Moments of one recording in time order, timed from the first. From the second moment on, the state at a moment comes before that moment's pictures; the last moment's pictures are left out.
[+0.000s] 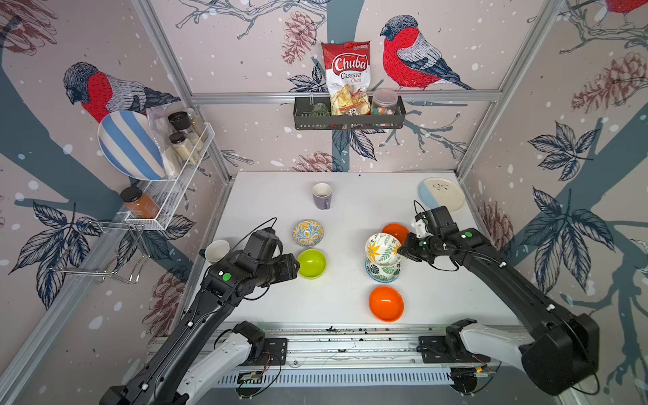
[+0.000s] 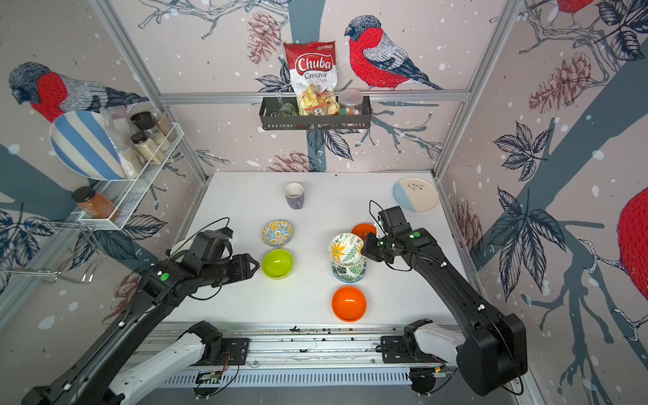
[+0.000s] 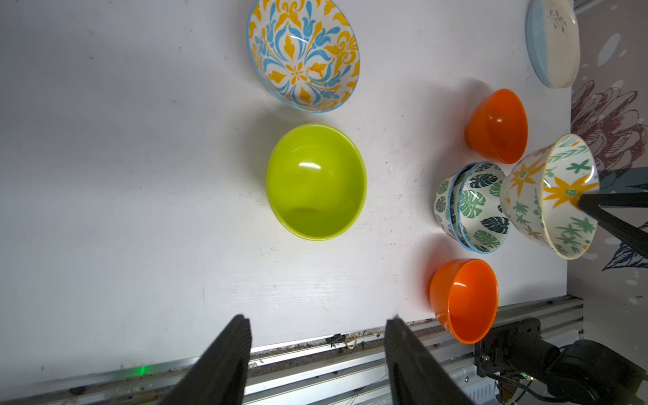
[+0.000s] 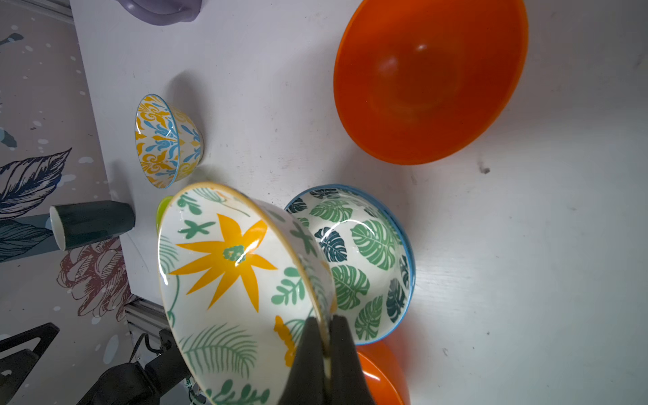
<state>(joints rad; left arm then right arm) -0.49 0.81 0.93 -1.07 0.09 -0.65 0.39 1.17 0.94 -0.84 -0.33 0.60</state>
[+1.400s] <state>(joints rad) -0.48 0.84 0.89 -1.07 0.10 -0.63 0.35 1.25 0.79 -0.69 -0.37 0.57</state>
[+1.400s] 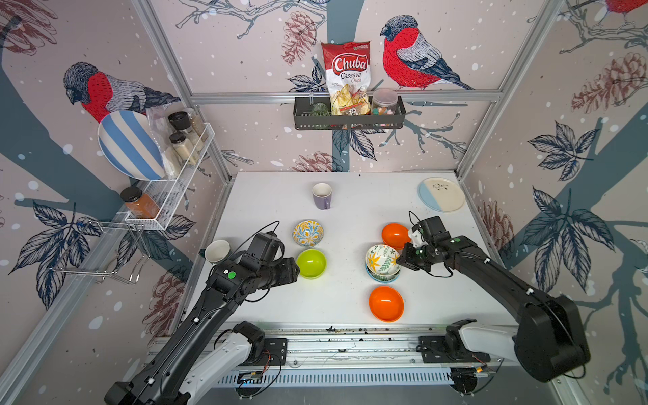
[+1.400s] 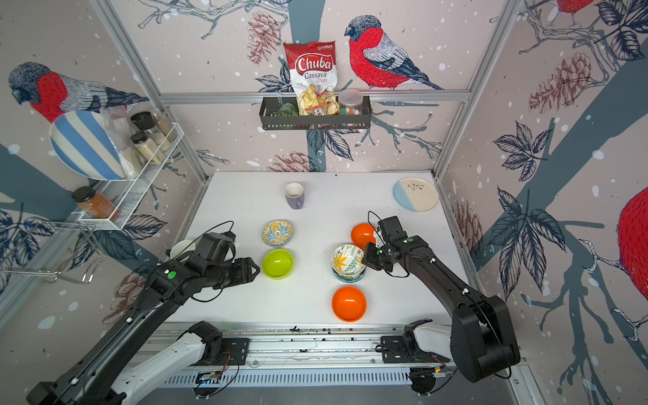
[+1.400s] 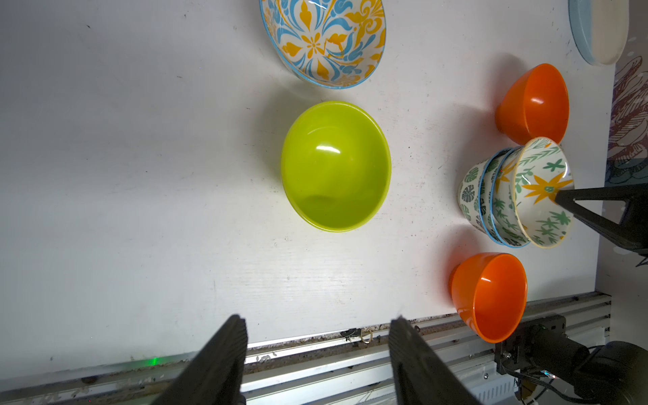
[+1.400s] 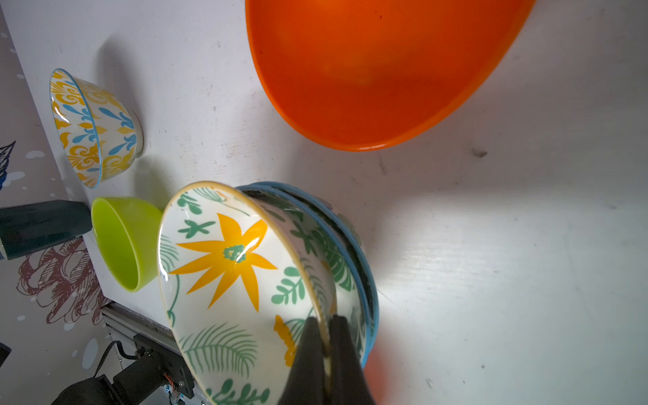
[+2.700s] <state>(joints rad) -0.48 0.83 0.88 -1.07 0.10 -0.63 0.35 1.23 0.78 -0.69 -0.37 0.57</state>
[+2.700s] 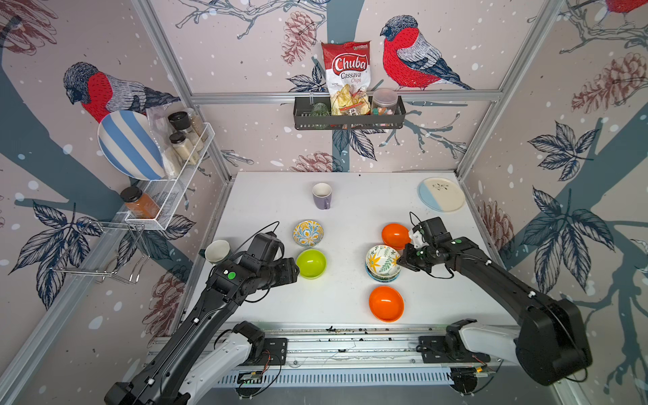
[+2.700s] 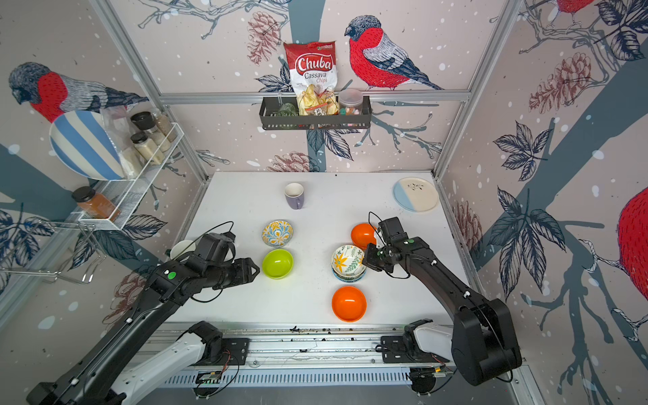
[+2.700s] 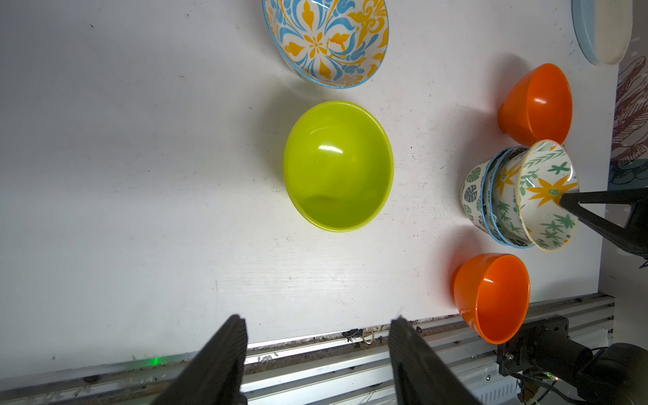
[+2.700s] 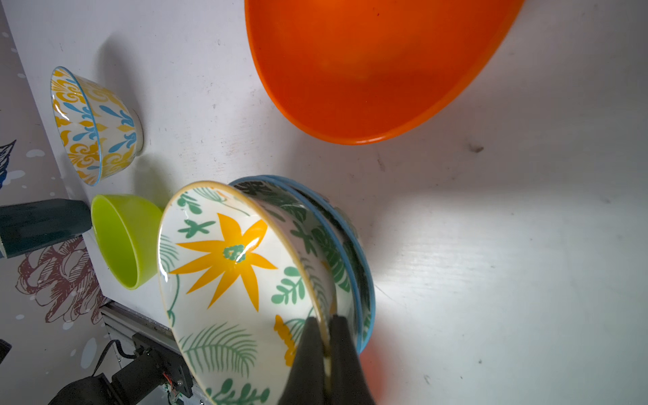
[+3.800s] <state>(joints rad) -0.48 0.84 0.88 -1.07 0.11 -0.63 0.36 1.23 0.77 -0.68 -0.36 0.57</state>
